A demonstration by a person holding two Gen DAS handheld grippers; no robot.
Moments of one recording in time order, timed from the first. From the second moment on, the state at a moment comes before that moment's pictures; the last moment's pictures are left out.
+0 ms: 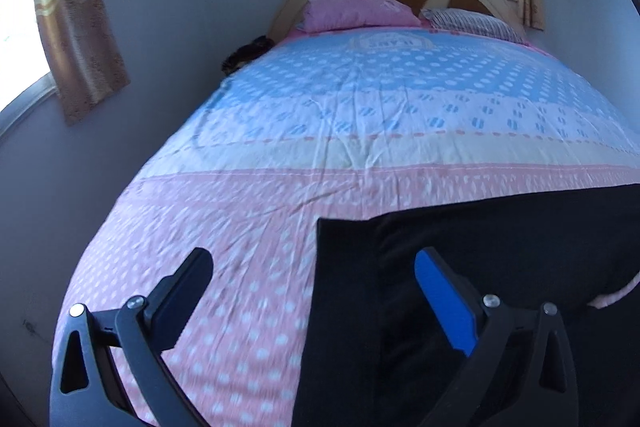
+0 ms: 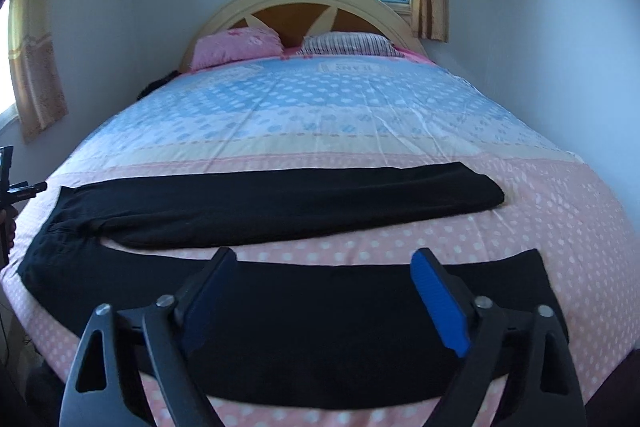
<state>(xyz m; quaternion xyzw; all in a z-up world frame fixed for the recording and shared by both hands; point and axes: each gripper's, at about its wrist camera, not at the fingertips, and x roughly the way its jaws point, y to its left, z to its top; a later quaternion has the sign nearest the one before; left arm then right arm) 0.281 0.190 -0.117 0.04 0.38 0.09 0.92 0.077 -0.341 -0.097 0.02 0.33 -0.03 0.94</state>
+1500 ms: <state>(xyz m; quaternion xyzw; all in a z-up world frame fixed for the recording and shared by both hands) 0.366 0.209 -0.175 0.02 0.45 0.01 0.89 0.328 -0.575 -0.179 0.11 0.49 -0.12 0.86</state>
